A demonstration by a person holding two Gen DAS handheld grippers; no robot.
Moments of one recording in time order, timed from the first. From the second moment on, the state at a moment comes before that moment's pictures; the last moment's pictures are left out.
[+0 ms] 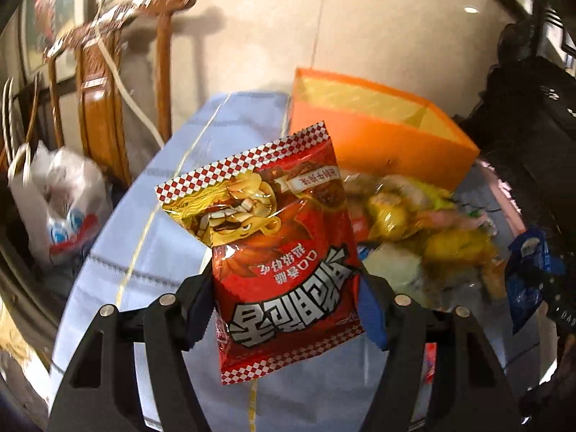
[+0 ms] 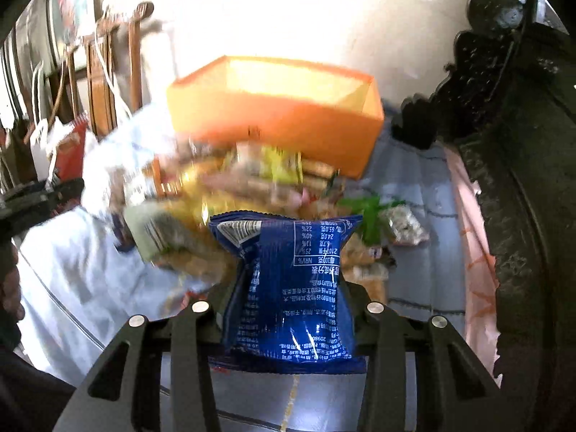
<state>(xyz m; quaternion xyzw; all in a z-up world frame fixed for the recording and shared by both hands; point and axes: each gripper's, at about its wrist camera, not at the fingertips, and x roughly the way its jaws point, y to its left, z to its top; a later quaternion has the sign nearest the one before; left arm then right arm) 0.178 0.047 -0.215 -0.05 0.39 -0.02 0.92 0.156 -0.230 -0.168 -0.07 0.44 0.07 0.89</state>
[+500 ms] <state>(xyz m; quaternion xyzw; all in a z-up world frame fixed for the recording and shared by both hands) 0.321 -0.010 -0.065 -0.03 0.31 -0.10 0.95 0.300 -0.256 0.006 0.03 0.32 0.06 0.95</state>
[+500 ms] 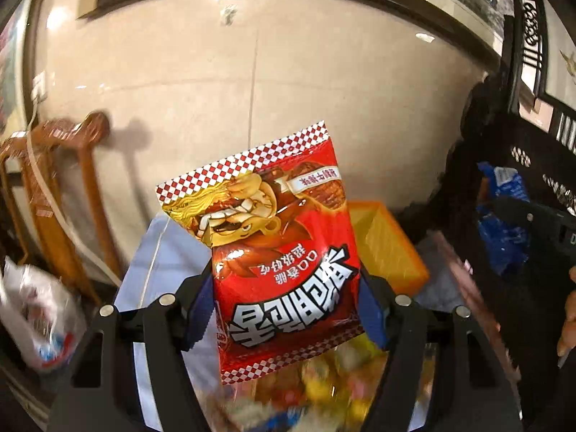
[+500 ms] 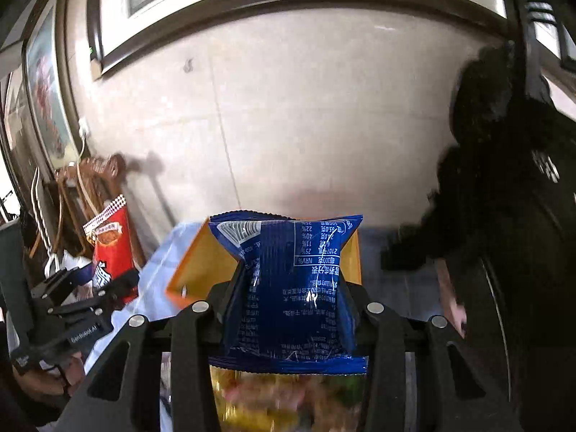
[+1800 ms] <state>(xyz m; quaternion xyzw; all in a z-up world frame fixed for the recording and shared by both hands) 0.248 0.073 -0.218 0.05 0.40 0.00 0.92 0.226 -0.225 -0.150 0.03 0.43 0.03 0.90</state>
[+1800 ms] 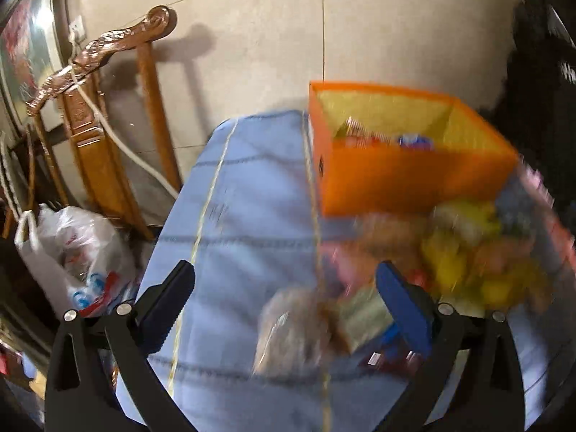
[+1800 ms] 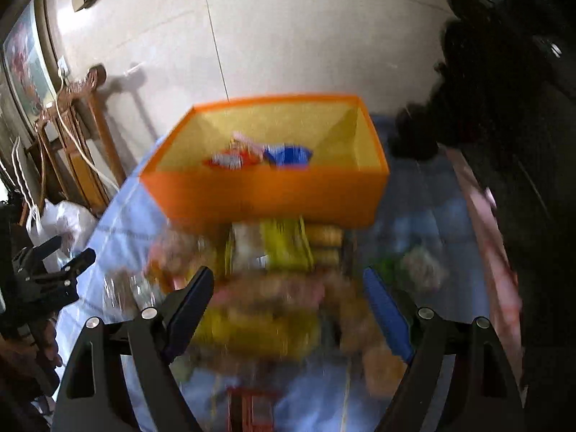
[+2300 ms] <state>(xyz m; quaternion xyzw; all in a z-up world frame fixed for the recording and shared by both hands) 0.233 0.081 -0.278 0.06 0.42 0.05 0.90 0.224 -0.187 -0.209 0.02 0.49 0.04 0.87</state>
